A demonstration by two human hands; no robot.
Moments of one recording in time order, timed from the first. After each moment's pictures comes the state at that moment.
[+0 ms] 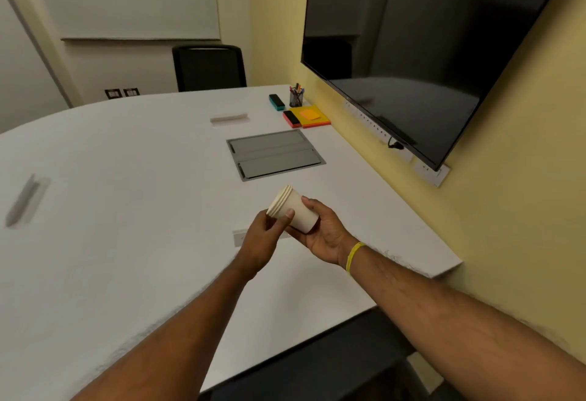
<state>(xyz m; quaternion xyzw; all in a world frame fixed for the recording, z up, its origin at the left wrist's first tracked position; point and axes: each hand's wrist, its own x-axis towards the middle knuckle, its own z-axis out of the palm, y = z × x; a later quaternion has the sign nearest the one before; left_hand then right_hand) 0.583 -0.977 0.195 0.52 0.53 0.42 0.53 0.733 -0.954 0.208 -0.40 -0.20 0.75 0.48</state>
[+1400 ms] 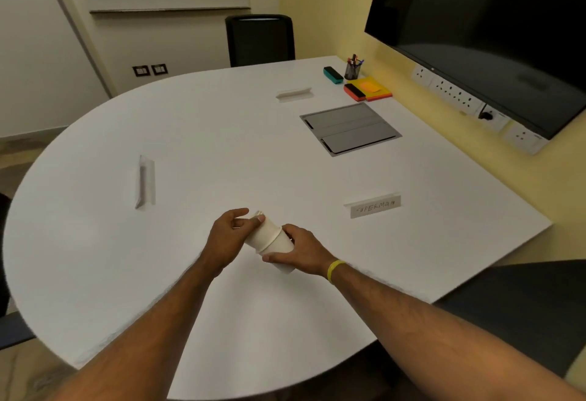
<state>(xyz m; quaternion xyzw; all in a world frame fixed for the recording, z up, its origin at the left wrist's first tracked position) 0.130 -0.970 0.134 0.48 0.60 0.39 0.52 0.329 -0.989 0.119 -0.58 -0.64 0.45 0.23</state>
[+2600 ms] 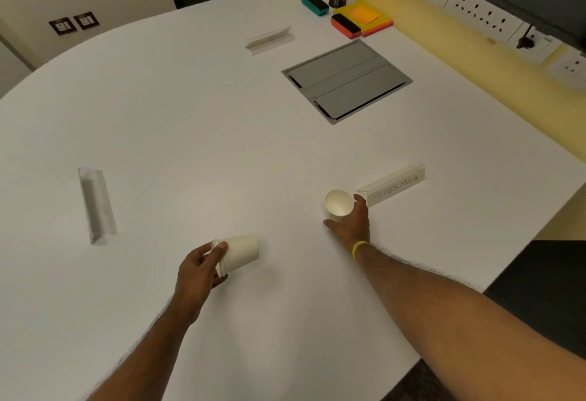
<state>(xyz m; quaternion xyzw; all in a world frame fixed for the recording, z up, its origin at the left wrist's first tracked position) 0.081 -0.868 0.021 0.31 0.66 0.34 0.59 0.408 -0.848 -0.013 -0.83 -0.32 0.31 0.33</state>
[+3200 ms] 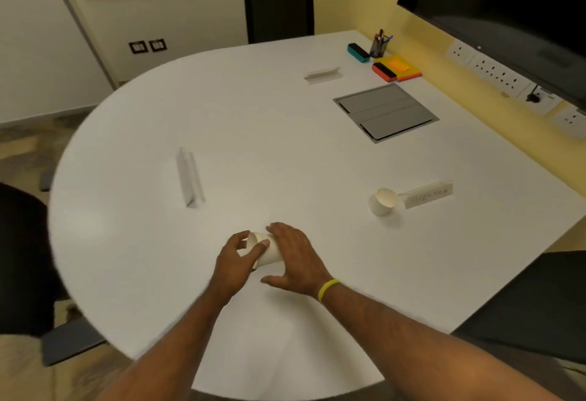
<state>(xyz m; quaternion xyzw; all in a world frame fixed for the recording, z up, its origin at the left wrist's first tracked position) -0.049 -0.955 0.069 0.42 0.62 0.36 0.56 0.127 -0.969 0.061 -0.54 -0.80 0.17 0.22</state>
